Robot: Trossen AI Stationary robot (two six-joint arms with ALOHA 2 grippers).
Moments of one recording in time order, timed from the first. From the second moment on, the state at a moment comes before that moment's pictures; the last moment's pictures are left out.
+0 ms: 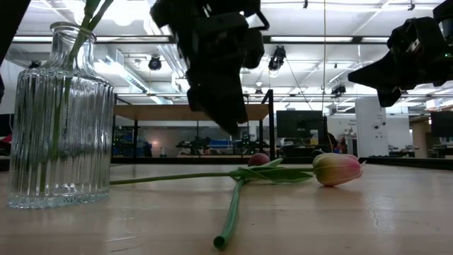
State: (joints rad) left arm -0.11 1.90 1.42 -0.55 0.10 -0.36; right arm 0.02 0.12 0.01 0.05 0.26 0.29
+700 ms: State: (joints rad) left arm -0.18 1.90 1.29 -0.43 0.16 -0.24; right arm 0.02 0.19 0.01 0.05 0.26 0.29
